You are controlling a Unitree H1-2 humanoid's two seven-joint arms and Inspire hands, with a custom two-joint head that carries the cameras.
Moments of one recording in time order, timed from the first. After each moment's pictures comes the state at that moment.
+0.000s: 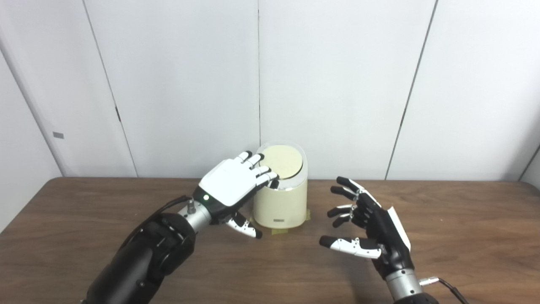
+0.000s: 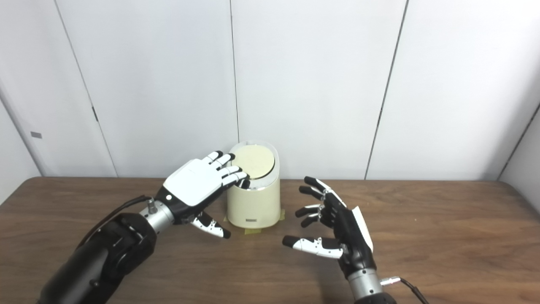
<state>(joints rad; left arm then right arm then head) -0.58 0.42 -0.42 0.00 1.08 -0.13 -0.25 -0.19 -0.05 0.03 -0.05 -0.06 -0.09 0.04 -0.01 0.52</state>
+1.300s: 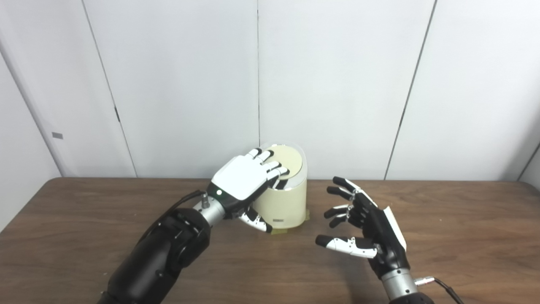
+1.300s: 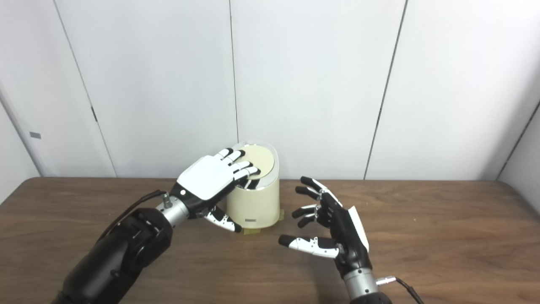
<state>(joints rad) -0.64 0.35 -0.45 0.11 1.07 -0.14 -0.20 -0.19 -0.03 0.03 -0.05 -0.09 -0.08 0.04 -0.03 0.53</state>
